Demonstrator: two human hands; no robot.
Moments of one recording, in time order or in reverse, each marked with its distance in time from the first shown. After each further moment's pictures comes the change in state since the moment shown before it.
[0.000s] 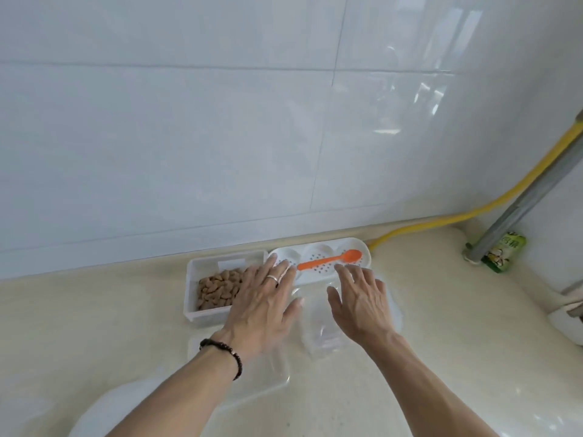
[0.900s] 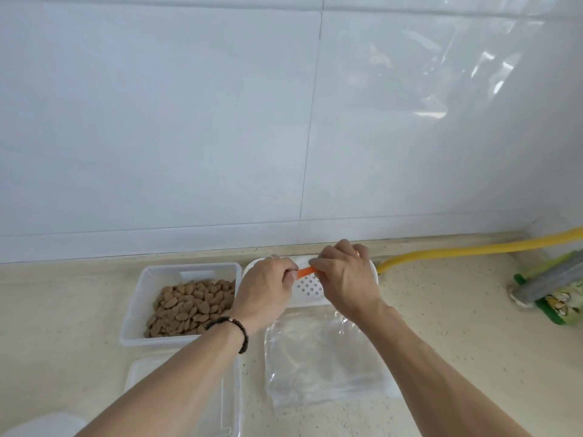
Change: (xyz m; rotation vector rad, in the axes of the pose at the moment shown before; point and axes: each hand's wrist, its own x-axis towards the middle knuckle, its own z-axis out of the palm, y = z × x) left_hand 0.128 0.017 0.047 -0.461 -0.008 -0.400; right_hand 0.132 0.052 0.044 0.075 0.137 -0.434
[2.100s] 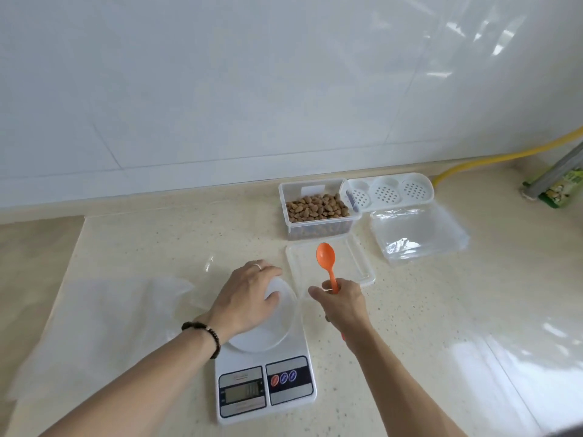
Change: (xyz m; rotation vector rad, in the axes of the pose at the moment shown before) left_hand -0.253 -0.216 -0.150 0.162 -0.210 0.213; right_hand -0.135 -0.356 -0.020 0.852 -0.319 1.131
